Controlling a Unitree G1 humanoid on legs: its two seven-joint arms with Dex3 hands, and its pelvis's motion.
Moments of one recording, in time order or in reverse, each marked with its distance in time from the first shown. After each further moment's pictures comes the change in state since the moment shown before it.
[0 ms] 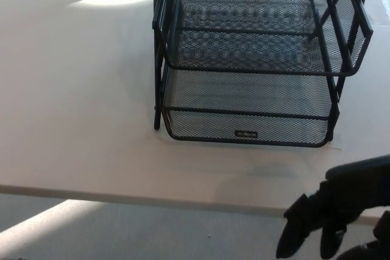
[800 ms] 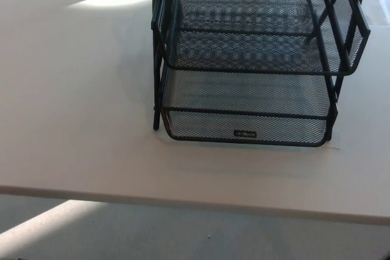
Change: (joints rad) left_arm 0.000 0.001 0.000 0.001 0.000 0.000 0.000; right_arm 0.371 0.101 0.120 0.692 -0.121 -0.234 -0.293
